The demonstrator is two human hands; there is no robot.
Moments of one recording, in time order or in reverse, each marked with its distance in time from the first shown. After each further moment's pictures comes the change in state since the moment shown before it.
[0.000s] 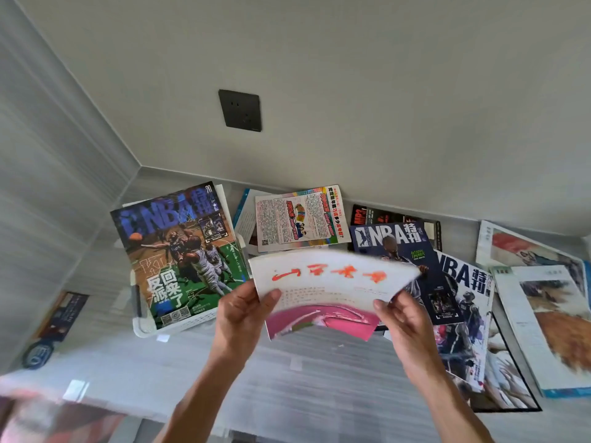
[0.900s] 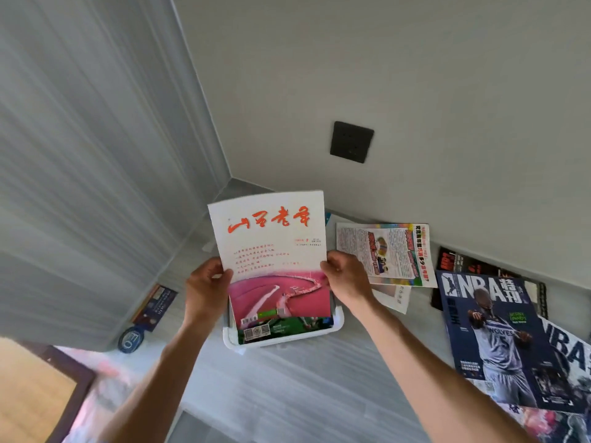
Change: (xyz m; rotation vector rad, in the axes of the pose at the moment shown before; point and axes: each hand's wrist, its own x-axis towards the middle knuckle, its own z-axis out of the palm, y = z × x) left_hand 0.054 0.053 -0.196 0.530 0.523 -0.144; right_hand 0.109 -0.055 0.254 -0.535 -0.312 0.005
